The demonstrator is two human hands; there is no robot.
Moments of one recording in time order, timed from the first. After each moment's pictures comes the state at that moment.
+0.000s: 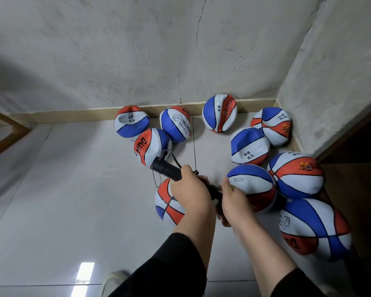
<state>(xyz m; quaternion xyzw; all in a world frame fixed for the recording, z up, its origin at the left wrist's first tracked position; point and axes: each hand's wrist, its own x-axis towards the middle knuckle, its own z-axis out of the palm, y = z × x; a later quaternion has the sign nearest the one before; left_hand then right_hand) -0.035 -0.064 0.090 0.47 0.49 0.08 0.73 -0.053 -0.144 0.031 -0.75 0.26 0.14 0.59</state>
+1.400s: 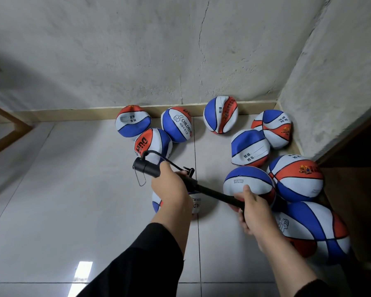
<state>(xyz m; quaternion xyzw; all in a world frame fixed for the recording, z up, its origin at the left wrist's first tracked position) -0.021 -0.024 0.095 0.44 0.50 0.09 0.74 -0.070 -0.191 0.030 -0.71 0.32 0.14 0.61</state>
